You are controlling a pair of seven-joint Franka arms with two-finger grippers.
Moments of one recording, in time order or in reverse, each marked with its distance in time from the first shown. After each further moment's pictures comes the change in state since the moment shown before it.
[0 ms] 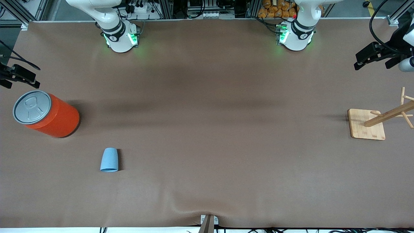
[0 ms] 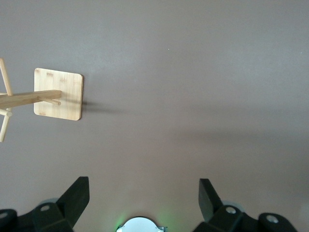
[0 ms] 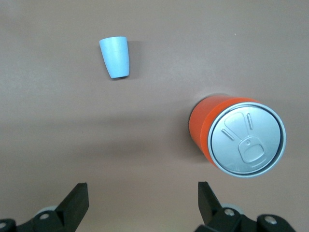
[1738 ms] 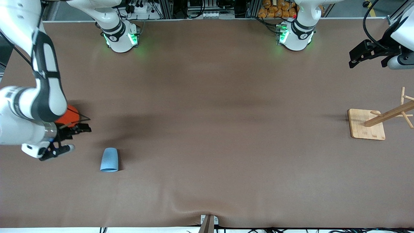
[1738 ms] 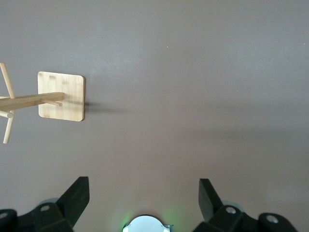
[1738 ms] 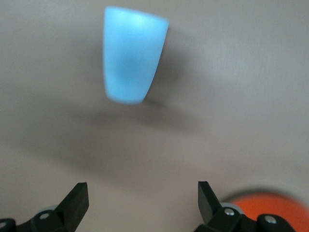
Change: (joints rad) left arm -0.005 -0.002 -0.041 0.006 0.032 -0.013 0.000; right arm 0.019 0.593 0.007 0.059 0.128 0.363 -0.450
